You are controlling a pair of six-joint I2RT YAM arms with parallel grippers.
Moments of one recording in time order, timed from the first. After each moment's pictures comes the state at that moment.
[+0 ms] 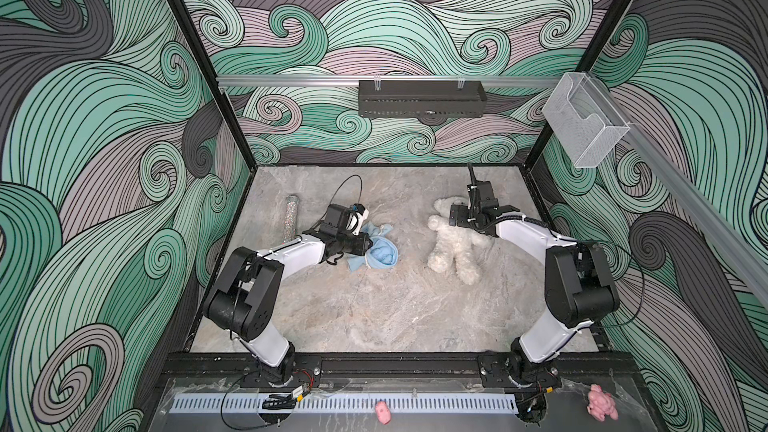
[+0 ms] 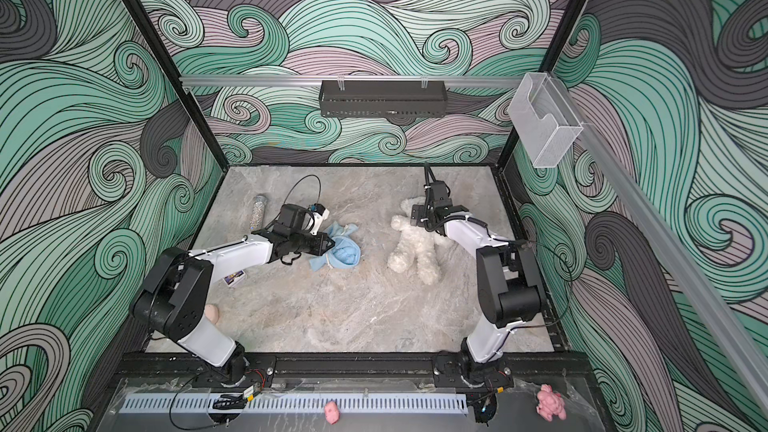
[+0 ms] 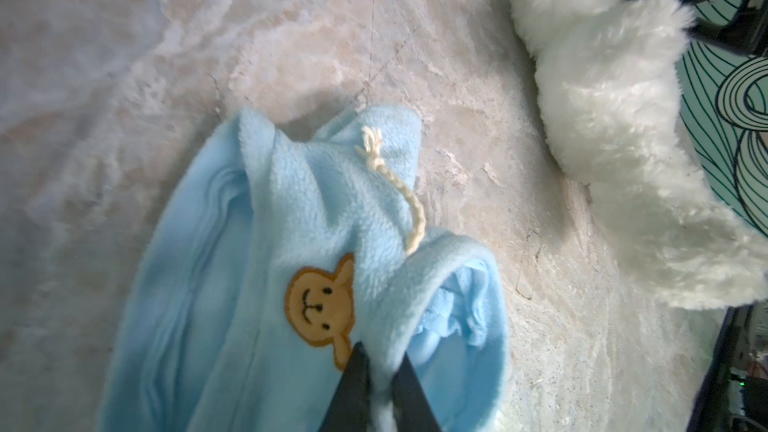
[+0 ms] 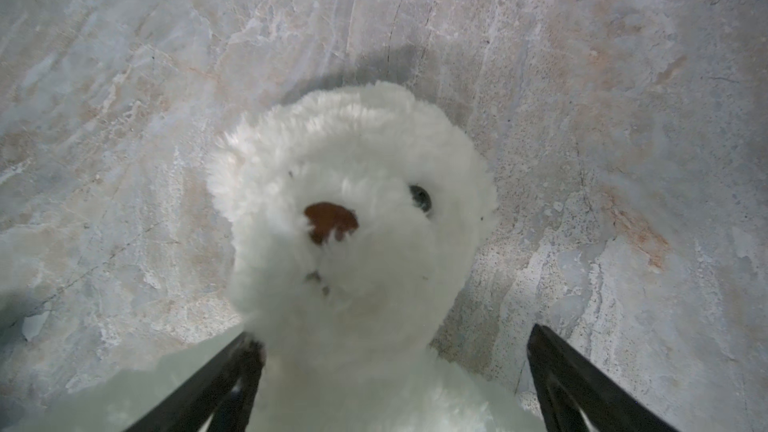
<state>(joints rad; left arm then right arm) -0.43 1.62 0.86 -0.11 0.37 -0.21 0.23 1.70 1.10 -0.35 0.16 0.28</state>
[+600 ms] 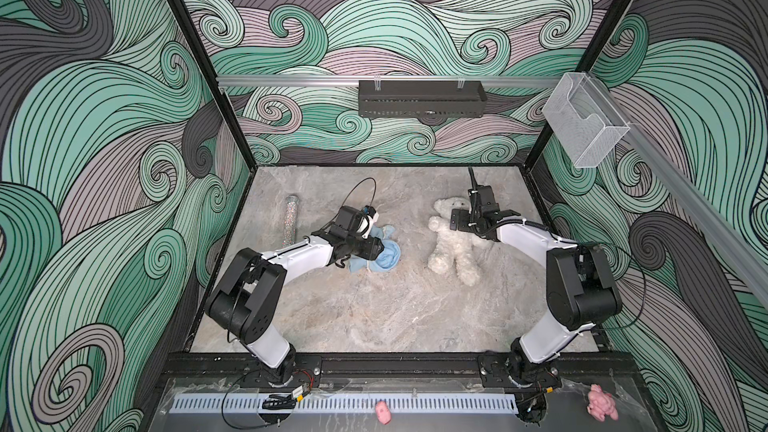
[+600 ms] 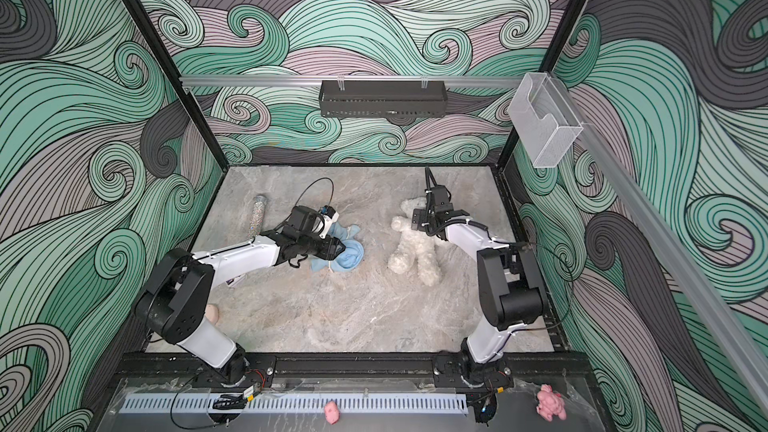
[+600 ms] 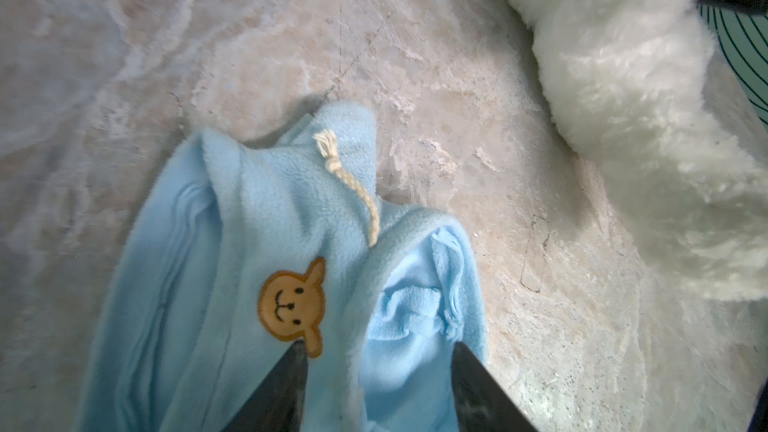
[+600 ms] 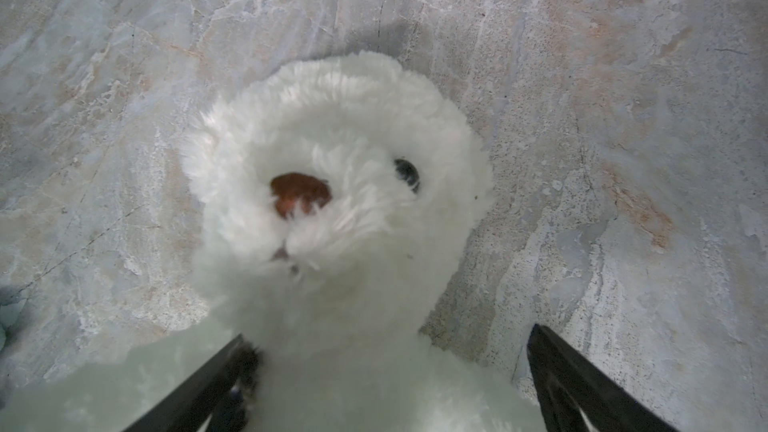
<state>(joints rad) -0.50 1.60 0.89 -0.14 0.24 -0.15 0.23 1.67 1.04 -0.32 0.15 0.28</state>
